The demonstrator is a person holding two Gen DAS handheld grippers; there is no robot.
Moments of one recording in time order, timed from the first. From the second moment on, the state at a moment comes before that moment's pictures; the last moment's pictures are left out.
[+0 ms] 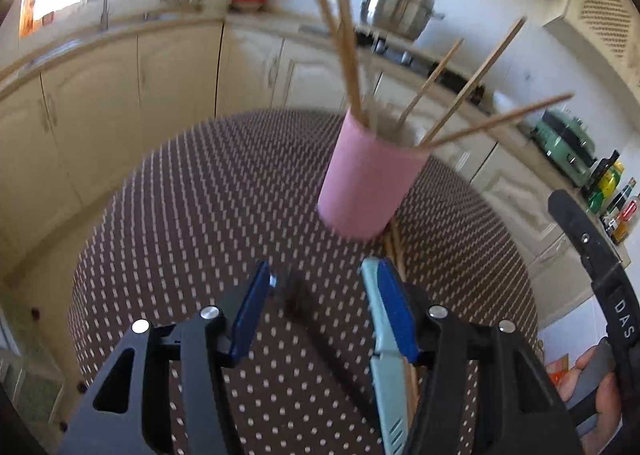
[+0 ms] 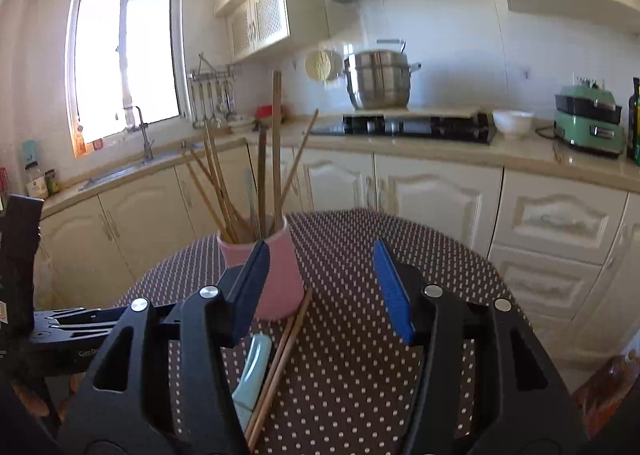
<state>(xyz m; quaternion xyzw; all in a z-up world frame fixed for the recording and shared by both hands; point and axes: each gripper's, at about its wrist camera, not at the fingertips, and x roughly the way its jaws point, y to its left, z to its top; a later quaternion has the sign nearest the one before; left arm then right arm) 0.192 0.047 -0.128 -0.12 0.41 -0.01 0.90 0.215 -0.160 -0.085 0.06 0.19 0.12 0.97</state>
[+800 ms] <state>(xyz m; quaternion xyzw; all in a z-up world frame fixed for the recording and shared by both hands) 0.220 0.033 -0.193 -0.11 0.49 0.00 0.86 0.276 -0.117 -0.172 0.02 0.46 0.19 0.87</state>
